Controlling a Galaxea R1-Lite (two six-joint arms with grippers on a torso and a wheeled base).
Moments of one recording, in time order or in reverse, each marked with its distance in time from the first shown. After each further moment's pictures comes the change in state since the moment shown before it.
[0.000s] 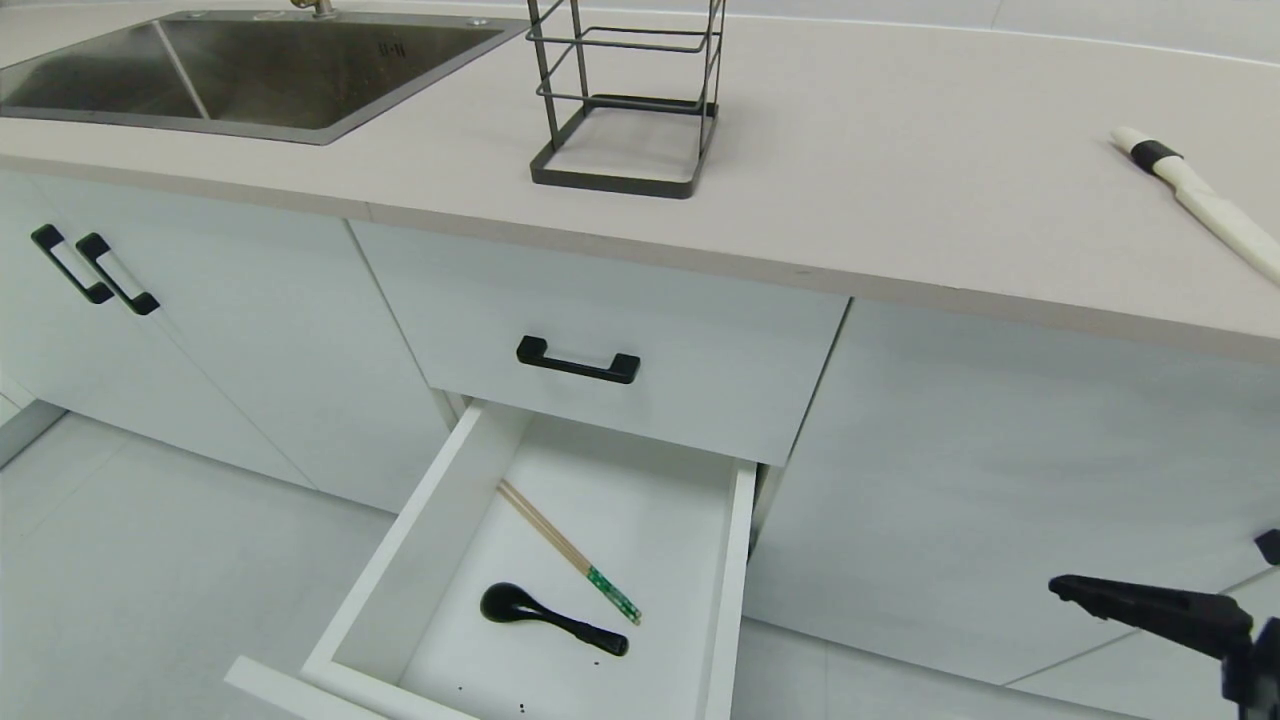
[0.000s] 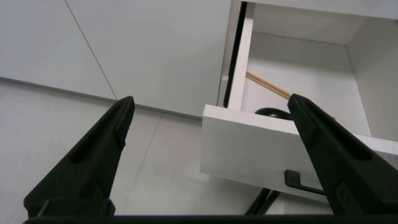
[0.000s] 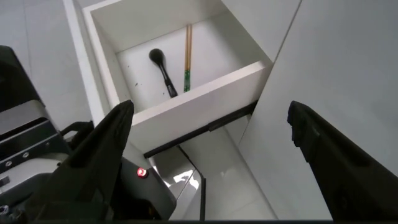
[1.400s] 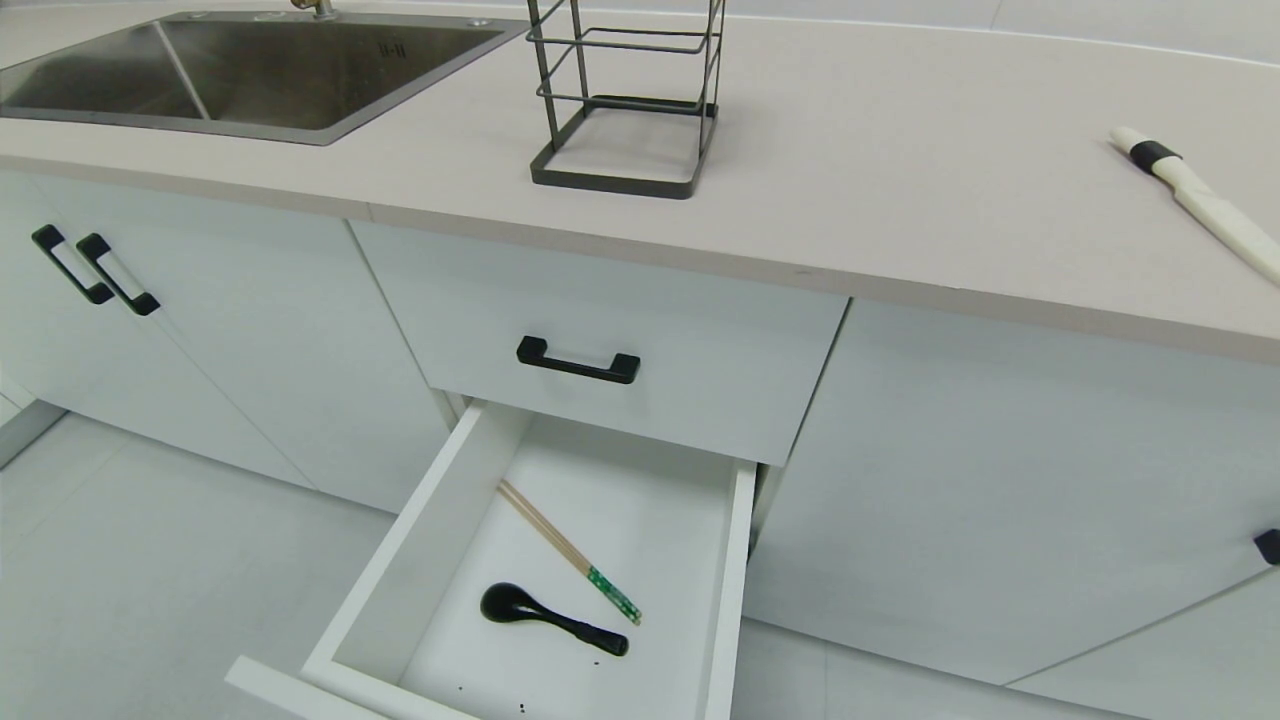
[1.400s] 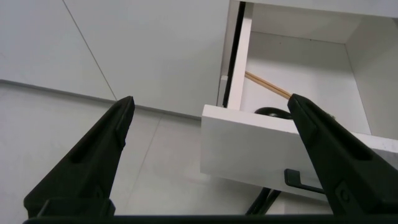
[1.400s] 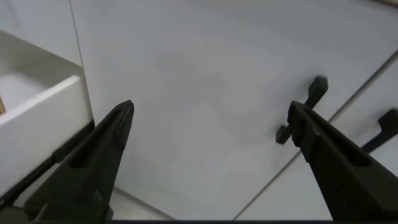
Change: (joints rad) left arm 0.000 0.000 0.000 -0.019 -0.009 0.014; right arm -0.792 -0.824 0.183 0.250 0.025 -0.105
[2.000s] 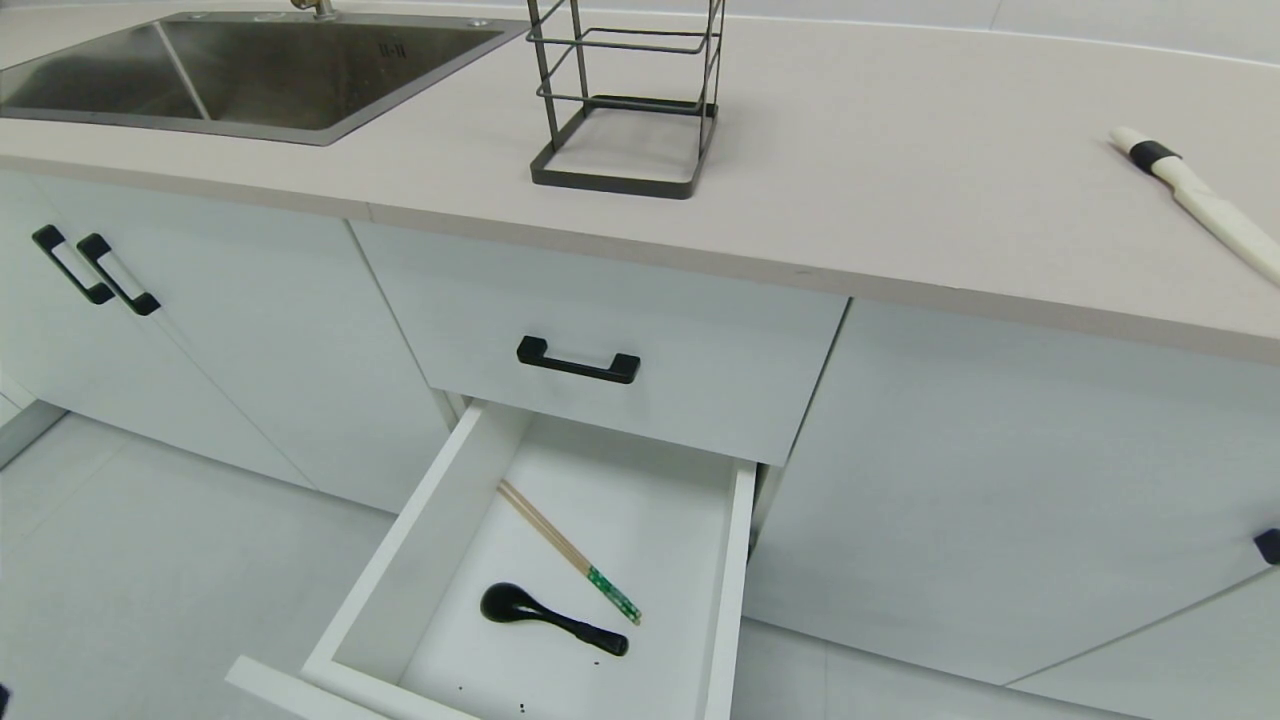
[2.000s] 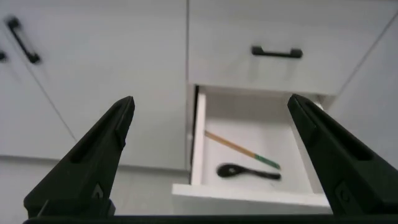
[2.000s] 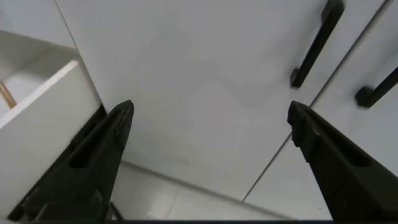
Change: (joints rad) left arm -0.024 0.313 -0.399 0.066 -0.211 -0.067; right arm -0.030 -0.077 0.001 0.214 -0.023 0.228
